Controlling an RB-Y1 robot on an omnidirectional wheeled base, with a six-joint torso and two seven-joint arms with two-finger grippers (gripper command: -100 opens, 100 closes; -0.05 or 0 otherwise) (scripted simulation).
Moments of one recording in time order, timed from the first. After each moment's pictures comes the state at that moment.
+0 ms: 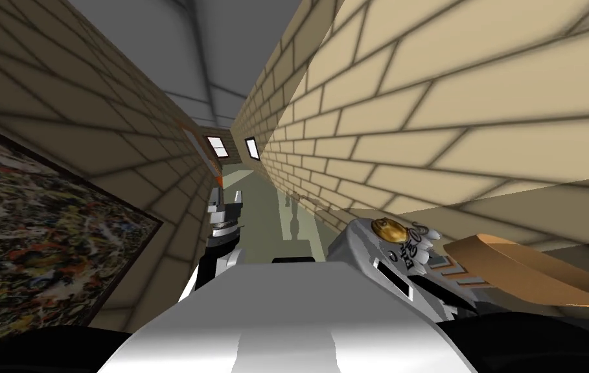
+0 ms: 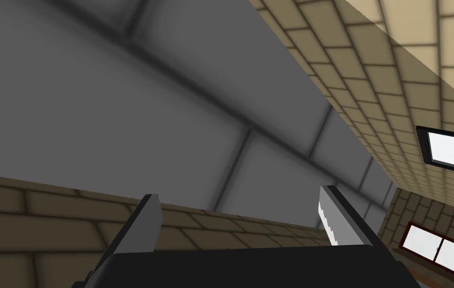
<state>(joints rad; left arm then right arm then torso) 0.53 0.03 -0.01 -2.37 0.00 -0.54 0.09 0.42 -1.30 0.72 -0.63 0.34 -0.81 0.61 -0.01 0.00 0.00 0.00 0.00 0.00</state>
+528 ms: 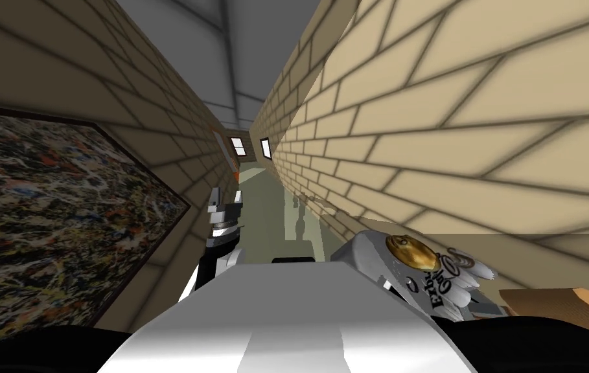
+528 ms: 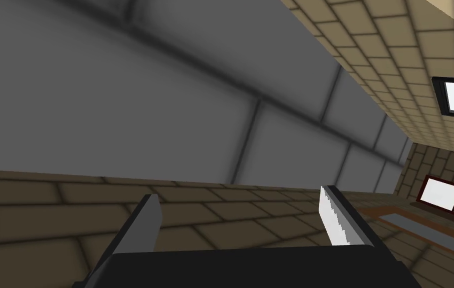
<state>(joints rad) 0.53 0.03 -0.01 -2.37 0.00 -0.54 0.09 0.35 -1.30 0.86 -0.47 0.41 -0.81 0.69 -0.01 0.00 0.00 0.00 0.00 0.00</state>
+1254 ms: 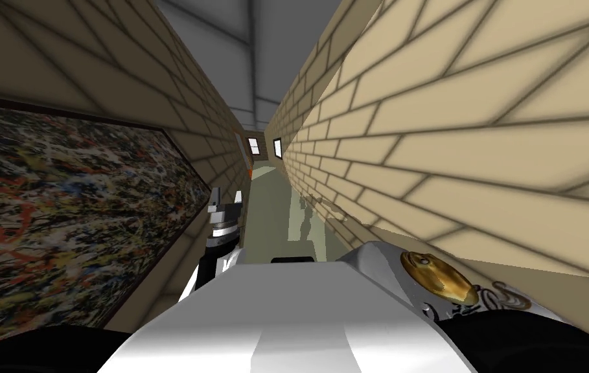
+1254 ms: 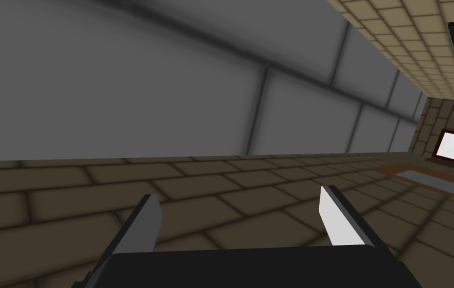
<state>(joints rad) 0.53 0.03 -0.01 -2.37 0.00 -0.54 0.09 0.50 -1.19 0.73 -0.43 0.40 -0.82 0.74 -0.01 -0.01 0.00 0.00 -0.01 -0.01</state>
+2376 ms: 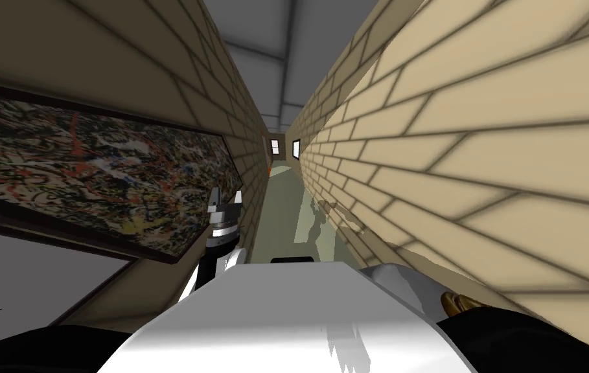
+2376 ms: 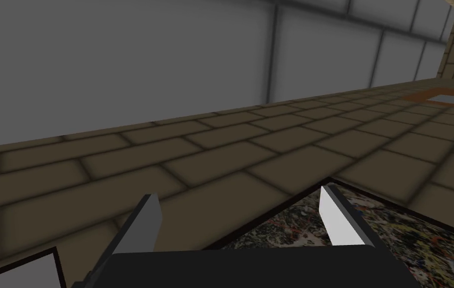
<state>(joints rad) 0.53 0.03 -0.01 -2.37 0.00 -0.54 0.09 0.74 -0.98 0.46 -0.39 0.40 -0.82 0.79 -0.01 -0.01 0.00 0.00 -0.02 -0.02</state>
